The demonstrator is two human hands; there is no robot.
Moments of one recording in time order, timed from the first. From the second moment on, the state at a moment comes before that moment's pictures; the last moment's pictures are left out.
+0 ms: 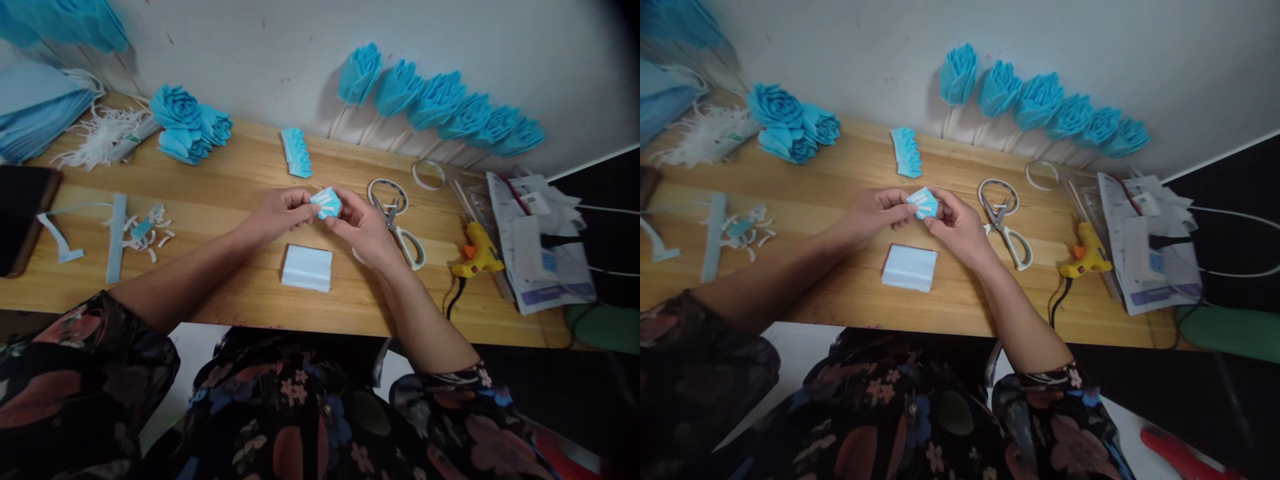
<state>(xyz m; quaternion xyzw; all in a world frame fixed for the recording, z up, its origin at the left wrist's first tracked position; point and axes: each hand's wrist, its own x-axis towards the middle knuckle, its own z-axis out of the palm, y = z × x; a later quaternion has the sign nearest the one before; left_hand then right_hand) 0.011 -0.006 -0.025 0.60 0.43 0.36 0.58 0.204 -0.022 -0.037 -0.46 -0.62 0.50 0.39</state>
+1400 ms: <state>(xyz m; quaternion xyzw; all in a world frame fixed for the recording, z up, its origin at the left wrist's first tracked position) 0.013 -0.007 -0.027 0.57 0.45 0.38 0.57 0.206 -0.021 -0.040 -0.46 -0.63 0.48 0.40</state>
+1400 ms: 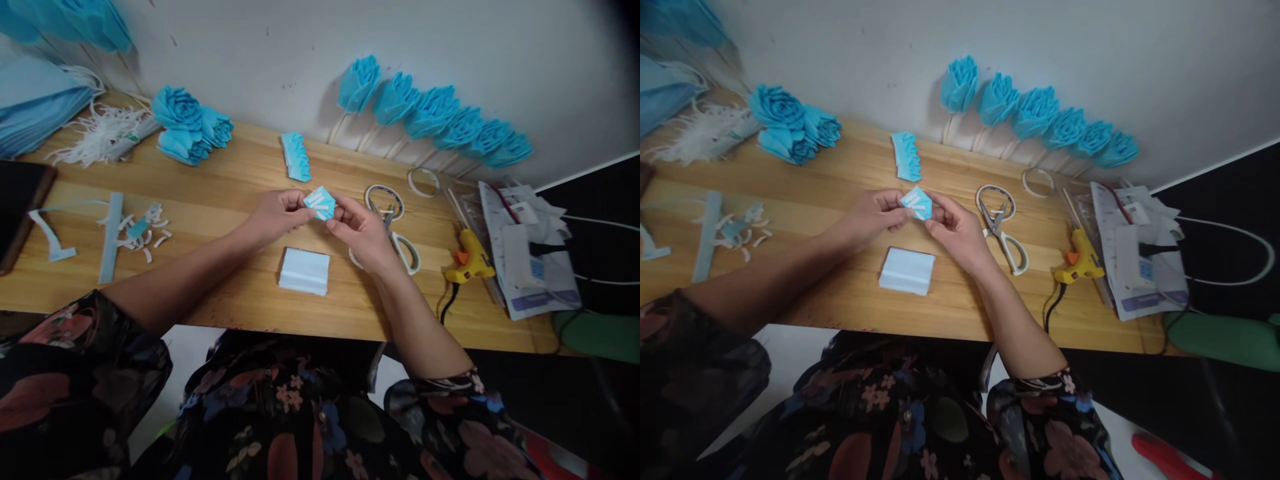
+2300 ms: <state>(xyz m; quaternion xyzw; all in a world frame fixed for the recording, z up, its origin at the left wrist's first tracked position) 0.008 -0.008 -0.024 0.65 0.40 0.31 0.57 0.205 -0.027 -0.028 -0.45 -0.63 0.49 0.39</state>
